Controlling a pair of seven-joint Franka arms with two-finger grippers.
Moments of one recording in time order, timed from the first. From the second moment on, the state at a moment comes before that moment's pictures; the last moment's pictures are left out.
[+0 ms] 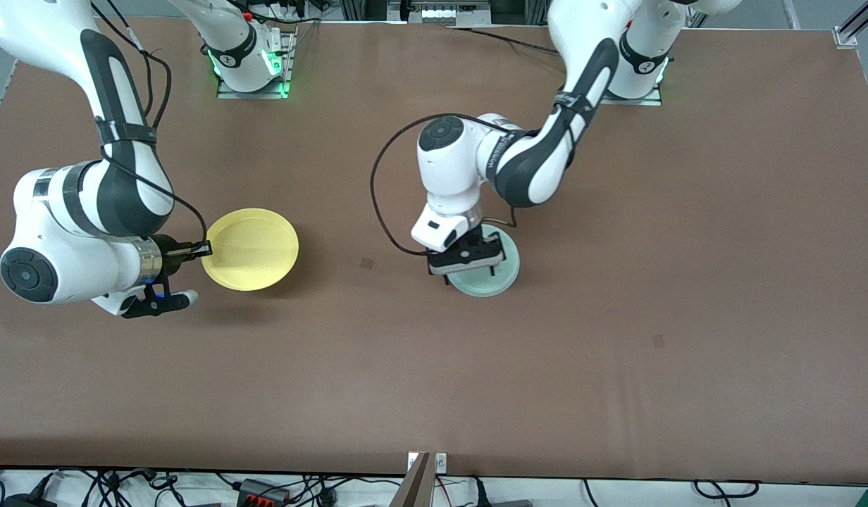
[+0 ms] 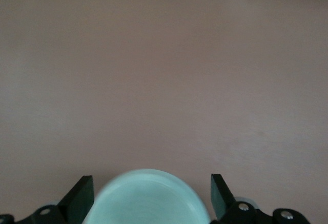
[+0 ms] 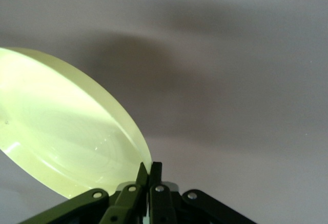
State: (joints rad) left arm -0.72 0.66 0.04 -1.45 0.45 2.20 -1.09; right arm 0.05 0.55 0.06 -1.41 0.06 1.57 -0.07
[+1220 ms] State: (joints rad) left arm -0.38 0.48 0.04 -1.46 0.23 1.87 -0.25; right arm 0.41 0.65 0.07 -1.37 0.37 1.79 0.46
